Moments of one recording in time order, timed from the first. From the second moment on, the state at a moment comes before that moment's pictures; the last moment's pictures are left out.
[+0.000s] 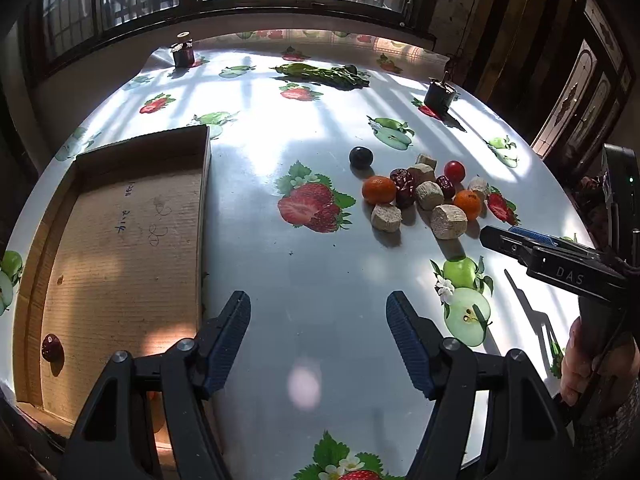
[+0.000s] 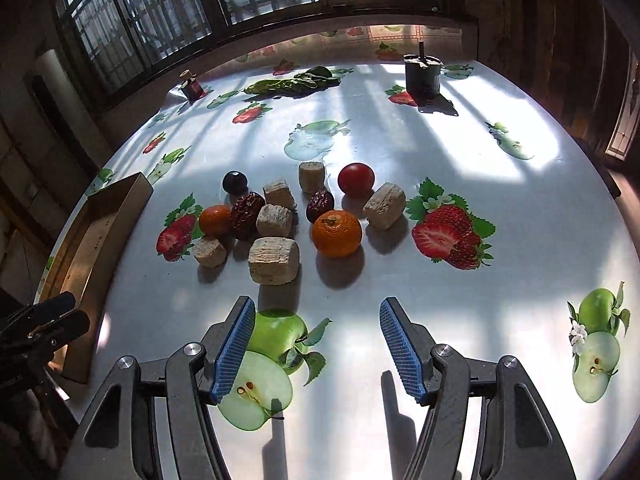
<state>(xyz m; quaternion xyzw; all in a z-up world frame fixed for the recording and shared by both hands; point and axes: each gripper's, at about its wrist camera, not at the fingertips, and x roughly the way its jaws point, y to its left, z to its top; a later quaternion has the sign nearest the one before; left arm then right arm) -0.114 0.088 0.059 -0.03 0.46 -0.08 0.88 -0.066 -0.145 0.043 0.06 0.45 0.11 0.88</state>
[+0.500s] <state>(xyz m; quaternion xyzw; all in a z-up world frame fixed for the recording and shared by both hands) -0.053 0.048 0.037 -0.02 0.46 -0.09 0.88 -0.037 -0.114 0.024 0.03 0.43 0.12 0.89</state>
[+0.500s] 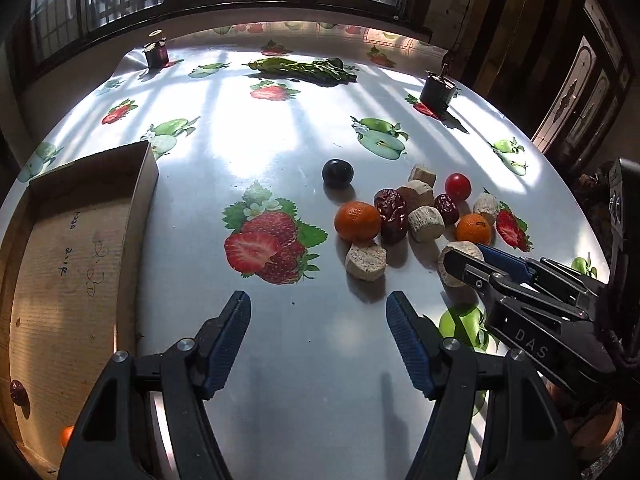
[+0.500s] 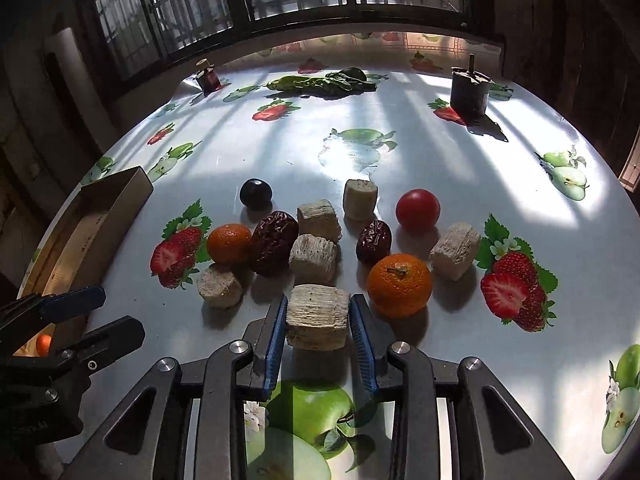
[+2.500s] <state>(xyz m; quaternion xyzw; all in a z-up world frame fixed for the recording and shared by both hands) -0.114 0.319 0.026 -0.14 0.46 0.10 0.87 -0.082 0.173 0.018 -0.10 0.48 0.33 0.81</state>
